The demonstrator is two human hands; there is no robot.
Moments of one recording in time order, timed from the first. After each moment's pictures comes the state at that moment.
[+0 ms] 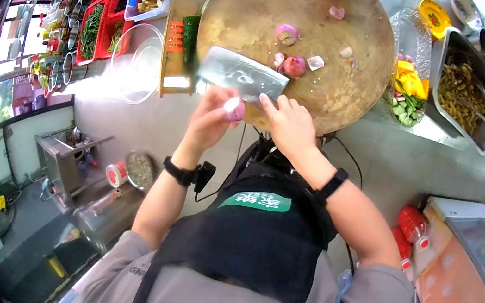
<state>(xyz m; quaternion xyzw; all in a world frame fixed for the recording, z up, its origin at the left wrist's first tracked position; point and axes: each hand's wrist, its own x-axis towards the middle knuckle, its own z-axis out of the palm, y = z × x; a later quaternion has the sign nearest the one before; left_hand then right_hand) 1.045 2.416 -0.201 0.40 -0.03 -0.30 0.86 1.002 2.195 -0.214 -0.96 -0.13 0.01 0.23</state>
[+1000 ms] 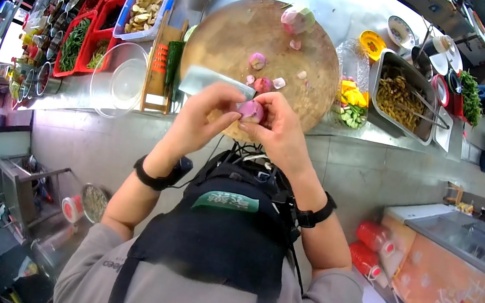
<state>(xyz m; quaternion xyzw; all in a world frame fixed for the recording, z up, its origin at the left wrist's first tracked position) 1.047 2.379 -0.057 0.73 -0.31 -0.09 0.60 0.984 2.192 -0.061 -0.64 0.05 0.03 0.77</state>
